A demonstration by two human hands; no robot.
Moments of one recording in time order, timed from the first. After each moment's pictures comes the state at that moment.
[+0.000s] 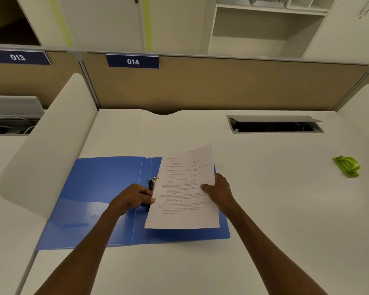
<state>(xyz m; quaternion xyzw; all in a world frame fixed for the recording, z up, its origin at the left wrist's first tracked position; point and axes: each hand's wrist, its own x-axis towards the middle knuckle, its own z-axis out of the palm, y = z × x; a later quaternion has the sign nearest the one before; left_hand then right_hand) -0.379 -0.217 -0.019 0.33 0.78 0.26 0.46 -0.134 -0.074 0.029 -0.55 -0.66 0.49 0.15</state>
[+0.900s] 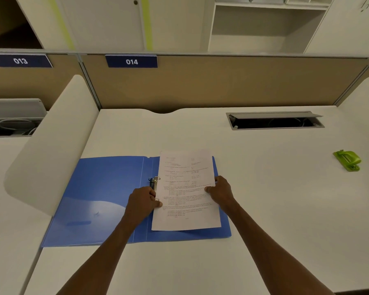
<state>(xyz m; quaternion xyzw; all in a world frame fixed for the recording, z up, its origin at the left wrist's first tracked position) -0.328 -0.227 -0.030 0.39 0.86 0.23 0.24 -0.120 -0.070 0.001 -0.57 -0.65 0.49 0.13</state>
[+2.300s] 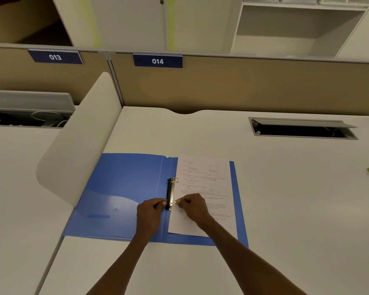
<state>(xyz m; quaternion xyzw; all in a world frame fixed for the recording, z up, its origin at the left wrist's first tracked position) -0.322 -0.270 -0.070 0.29 0.83 0.45 0.16 -0.208 -0.146 -0.037 -0.43 -0.75 0.50 0.07</state>
